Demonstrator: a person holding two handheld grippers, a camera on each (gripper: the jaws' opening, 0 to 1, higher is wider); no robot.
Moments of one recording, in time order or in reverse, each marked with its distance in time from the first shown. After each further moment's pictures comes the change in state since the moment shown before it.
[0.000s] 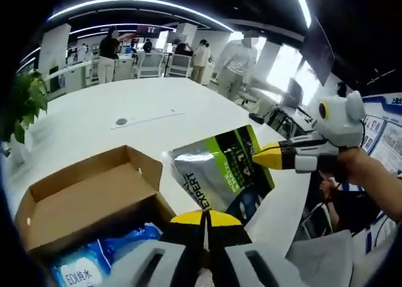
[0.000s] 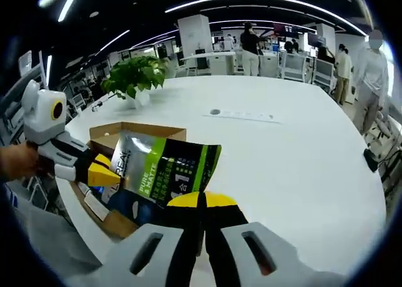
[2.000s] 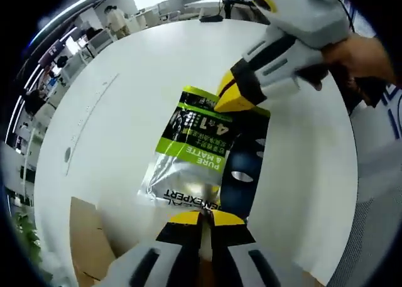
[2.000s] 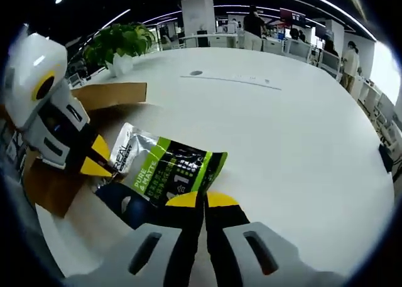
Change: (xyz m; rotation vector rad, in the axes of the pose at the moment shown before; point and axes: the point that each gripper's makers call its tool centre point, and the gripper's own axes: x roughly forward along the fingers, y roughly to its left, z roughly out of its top) left arm 0.114 0.032 -0.050 0.638 0.532 0.009; right arm 0.095 -0.069 -0.069 -0.068 0.117 -0.005
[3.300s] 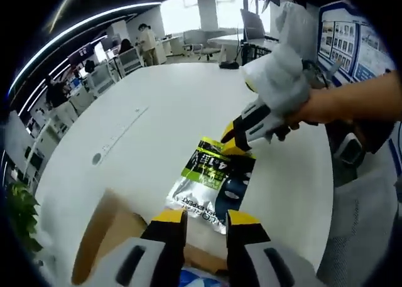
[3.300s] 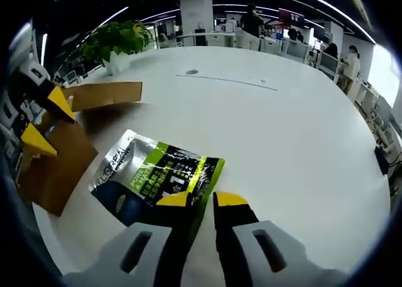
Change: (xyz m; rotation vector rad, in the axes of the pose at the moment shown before) left arm -0.090 -0.001 0.017 -0.147 -0.289 0.072; right arm -0.010 -0.007 0.003 -0.015 0.010 -0.034
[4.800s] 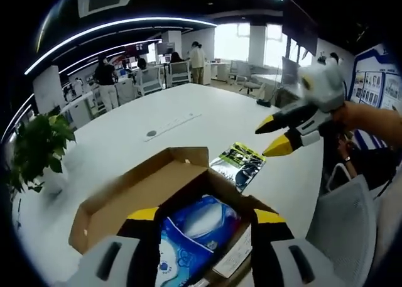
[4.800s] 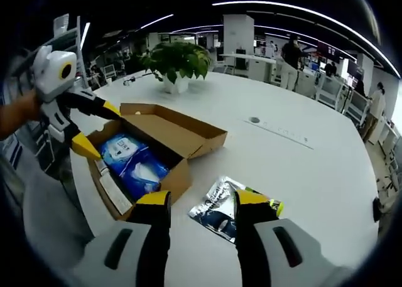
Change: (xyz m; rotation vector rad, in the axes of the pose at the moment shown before) left arm -0.139 0.032 -0.088 -0.290 -0.191 0.157; right arm -0.087 0.152 0.077 -0.190 -0.111 0.214
